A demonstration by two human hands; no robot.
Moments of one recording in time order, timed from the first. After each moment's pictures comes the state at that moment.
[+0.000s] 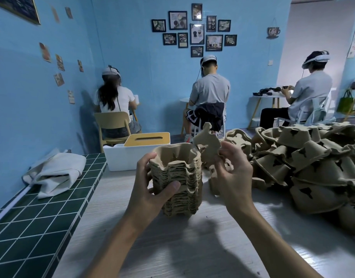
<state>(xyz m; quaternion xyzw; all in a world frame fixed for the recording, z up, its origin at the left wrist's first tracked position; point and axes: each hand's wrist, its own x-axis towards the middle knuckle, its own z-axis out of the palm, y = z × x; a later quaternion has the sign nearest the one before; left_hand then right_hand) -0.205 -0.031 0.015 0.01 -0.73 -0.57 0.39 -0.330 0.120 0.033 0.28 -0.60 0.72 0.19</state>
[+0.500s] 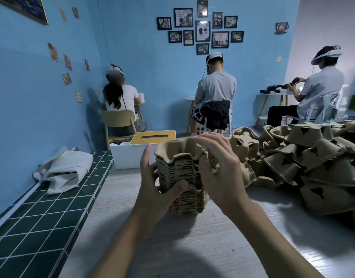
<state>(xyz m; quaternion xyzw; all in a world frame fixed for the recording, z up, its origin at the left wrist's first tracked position) -0.203 -0.028 0.015 0.02 -0.73 -0.56 0.39 -0.308 0.103 0.056 0.50 -0.58 0.56 0.31</state>
